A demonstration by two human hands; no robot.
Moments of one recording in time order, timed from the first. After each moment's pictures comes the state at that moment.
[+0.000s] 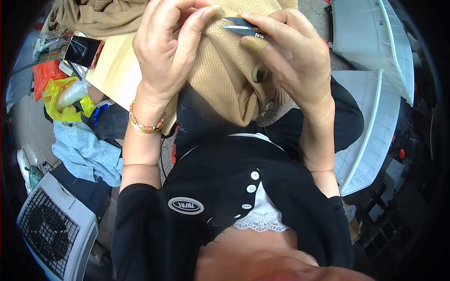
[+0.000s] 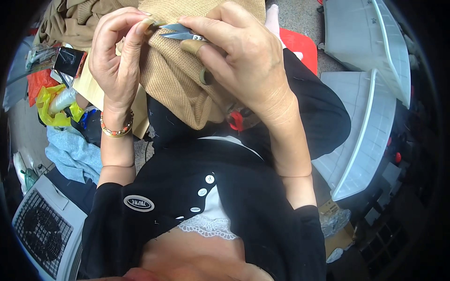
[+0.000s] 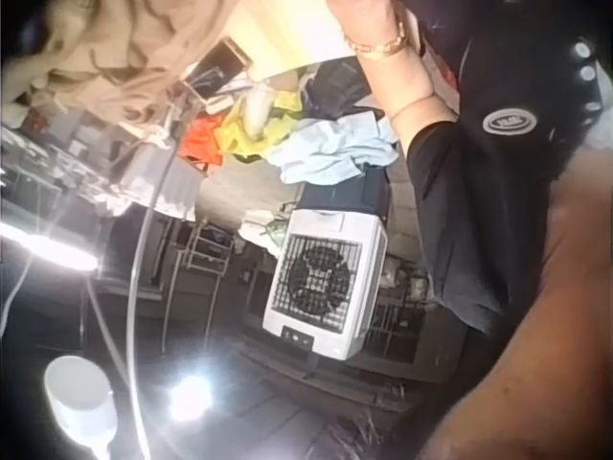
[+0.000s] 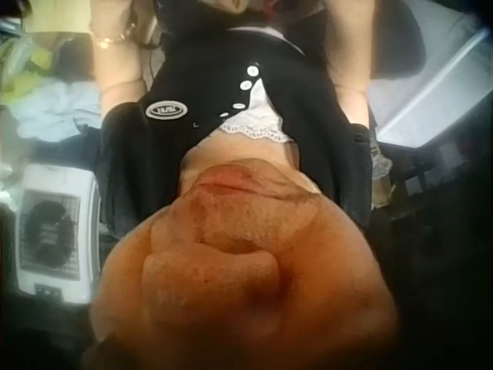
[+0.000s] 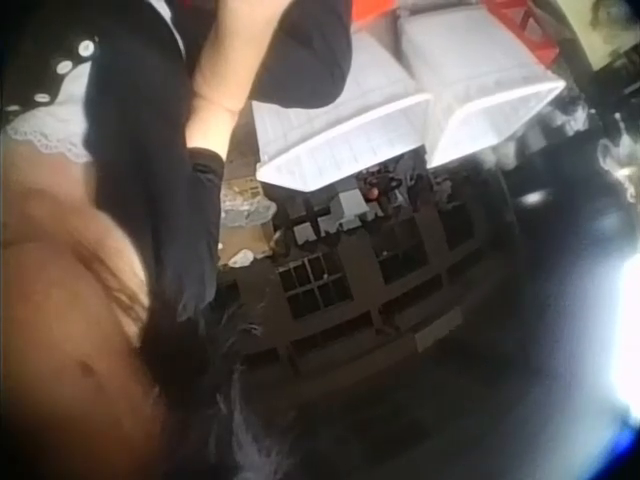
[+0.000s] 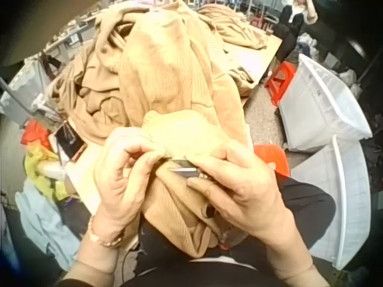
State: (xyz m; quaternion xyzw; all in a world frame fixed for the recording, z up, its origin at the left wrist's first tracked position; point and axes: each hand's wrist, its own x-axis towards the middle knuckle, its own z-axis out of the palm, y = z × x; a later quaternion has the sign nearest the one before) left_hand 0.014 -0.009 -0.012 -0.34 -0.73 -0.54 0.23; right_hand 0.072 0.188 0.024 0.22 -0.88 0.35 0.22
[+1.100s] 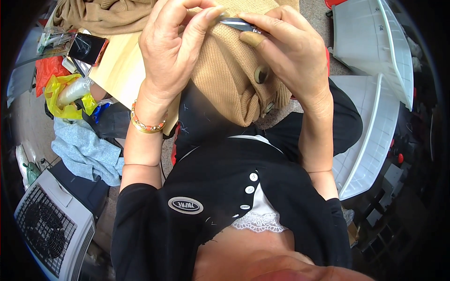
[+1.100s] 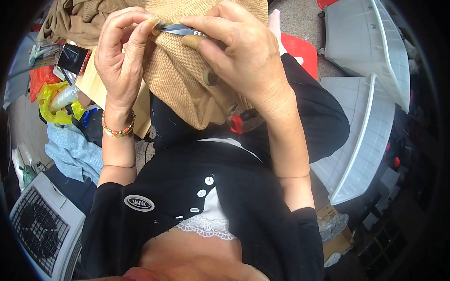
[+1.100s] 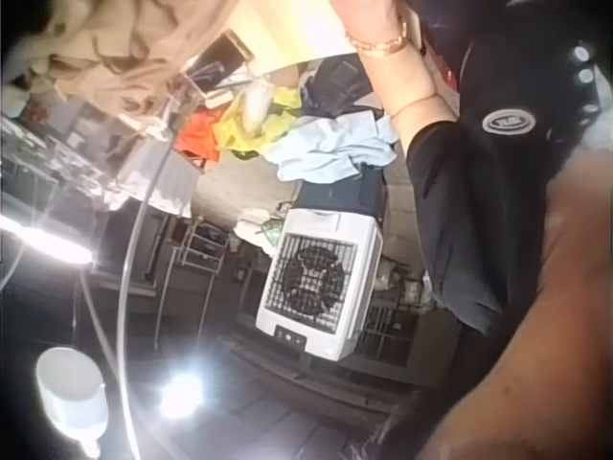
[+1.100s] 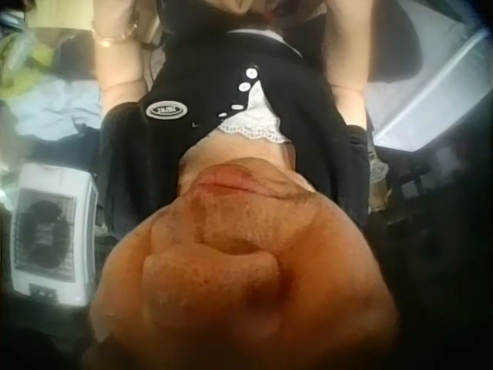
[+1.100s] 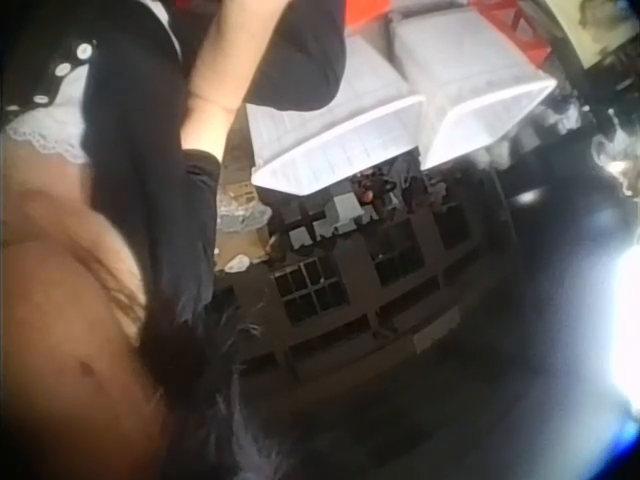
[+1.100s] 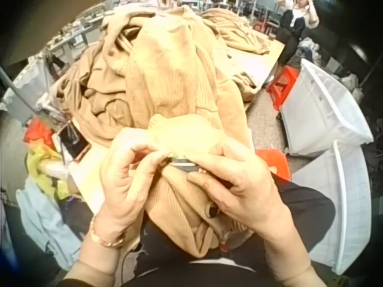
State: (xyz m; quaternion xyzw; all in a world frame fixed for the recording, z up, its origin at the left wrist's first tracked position) left_hand 0.014 -0.013 -0.012 -0.33 -0.71 -0.59 0.20; right_hand 0.061 0.183 0.026 0.22 -0.90 0.31 0.22
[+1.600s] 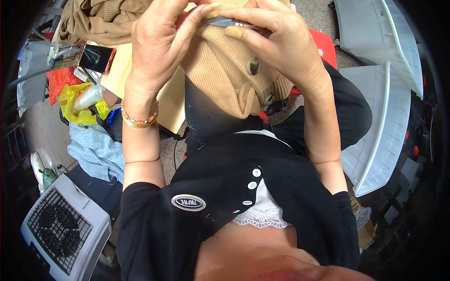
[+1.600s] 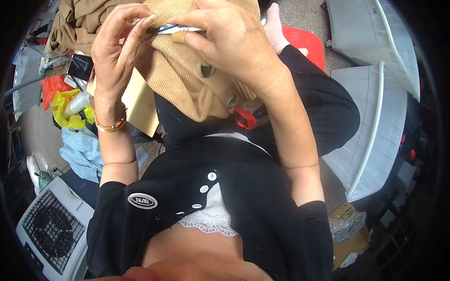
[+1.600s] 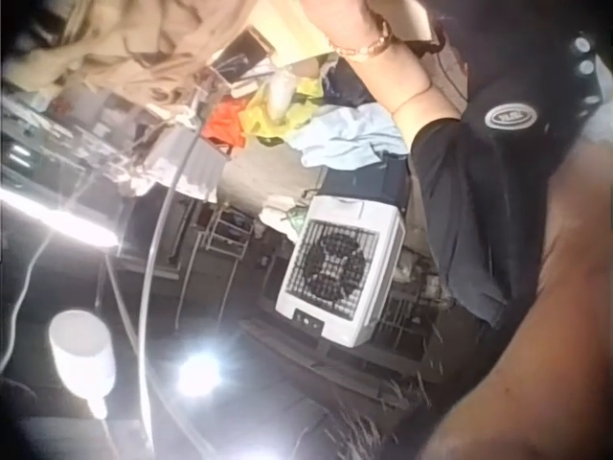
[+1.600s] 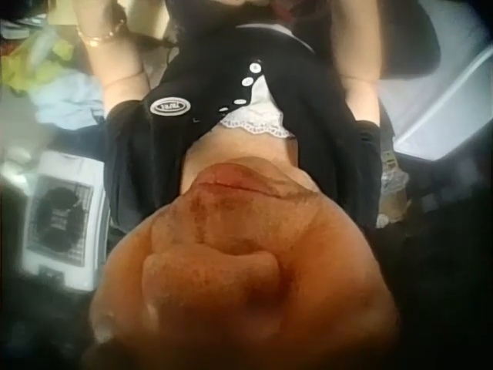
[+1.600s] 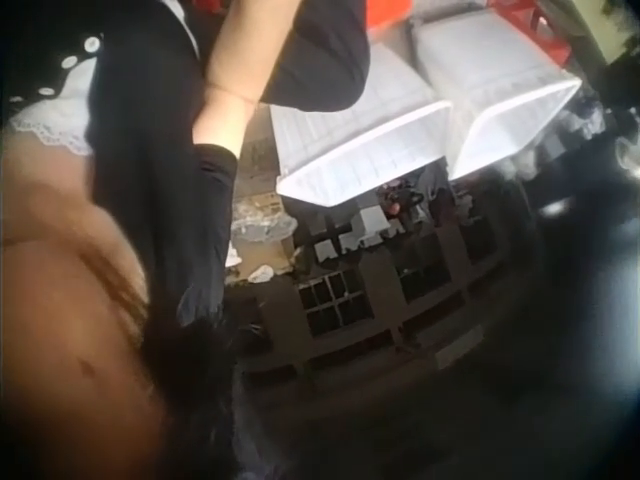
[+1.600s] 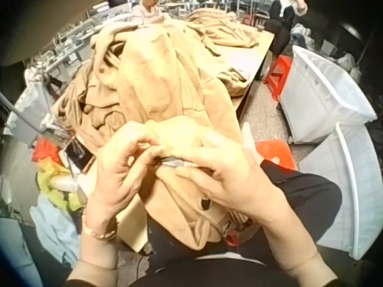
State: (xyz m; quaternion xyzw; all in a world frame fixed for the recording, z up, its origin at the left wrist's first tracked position) left_hand -0.022 0.011 -0.006 -0.53 -0.34 -0.76 0.14; right_hand 0.038 0.188 0.017 0.39 -0.73 0.42 0.37
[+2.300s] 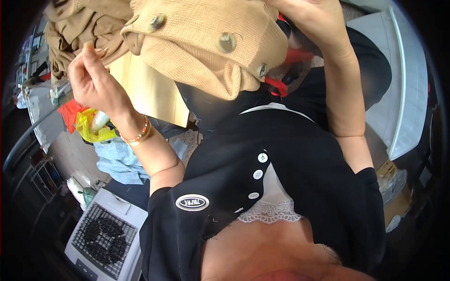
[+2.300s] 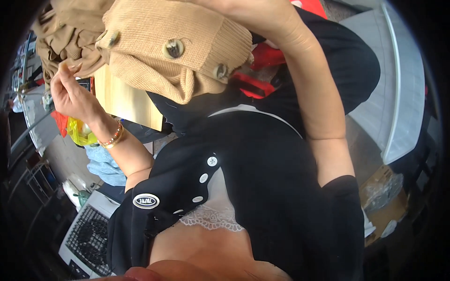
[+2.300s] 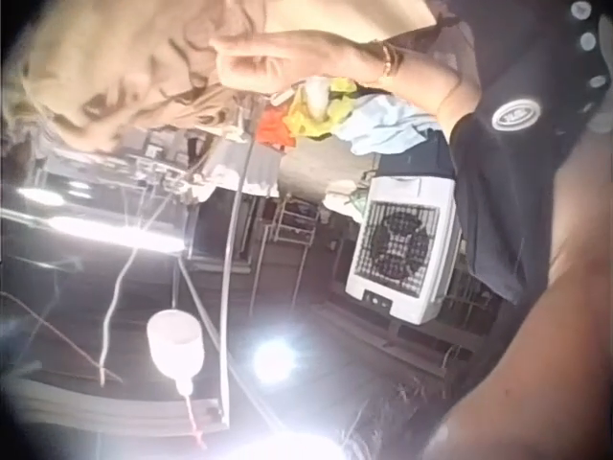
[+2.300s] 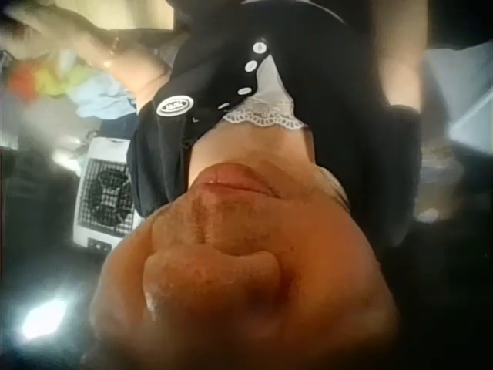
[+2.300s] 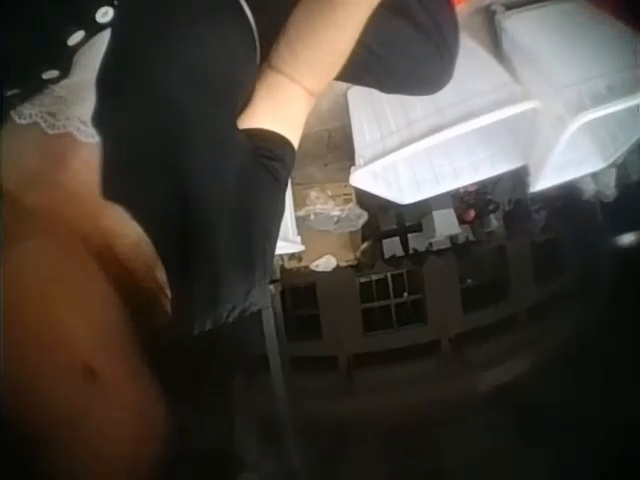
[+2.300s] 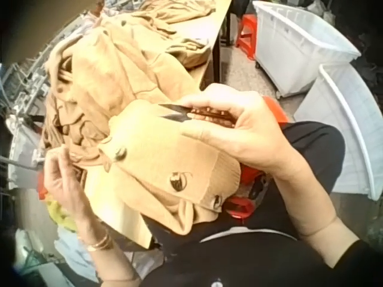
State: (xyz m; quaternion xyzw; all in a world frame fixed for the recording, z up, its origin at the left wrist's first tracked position) left_hand -0.003 -0.054 0.015 -0.24 -0.79 -0.45 0.34; right_hand 0.093 0.239 0.027 0.10 -0.80 0.56 0.20
